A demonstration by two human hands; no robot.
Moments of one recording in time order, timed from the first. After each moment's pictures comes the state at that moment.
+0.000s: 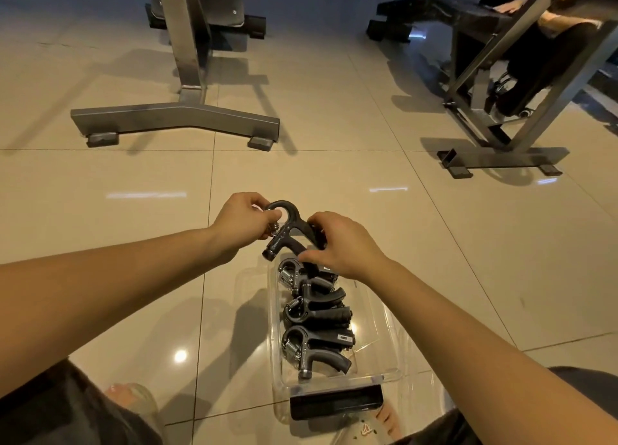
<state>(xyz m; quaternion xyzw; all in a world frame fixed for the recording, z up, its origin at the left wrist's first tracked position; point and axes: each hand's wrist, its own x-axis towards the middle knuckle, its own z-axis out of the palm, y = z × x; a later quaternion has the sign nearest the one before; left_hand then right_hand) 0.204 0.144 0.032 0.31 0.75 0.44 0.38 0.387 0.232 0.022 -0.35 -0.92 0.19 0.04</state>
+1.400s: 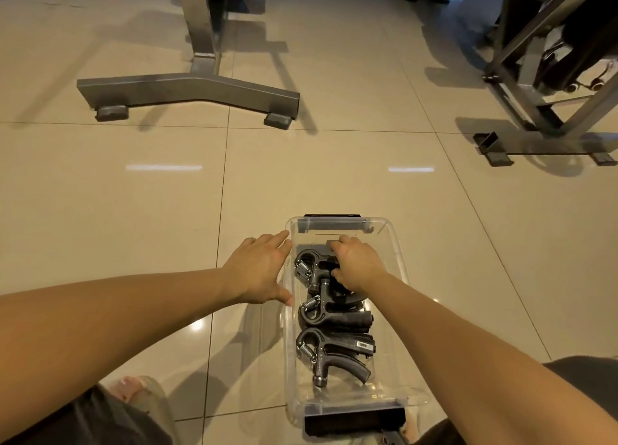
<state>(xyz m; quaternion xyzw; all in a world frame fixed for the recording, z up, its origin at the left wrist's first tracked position) 0.197 0.133 -0.056 0.66 0.72 -0.07 0.21 0.371 0.276 -0.111 -0.35 -0.92 0.09 -0.16</state>
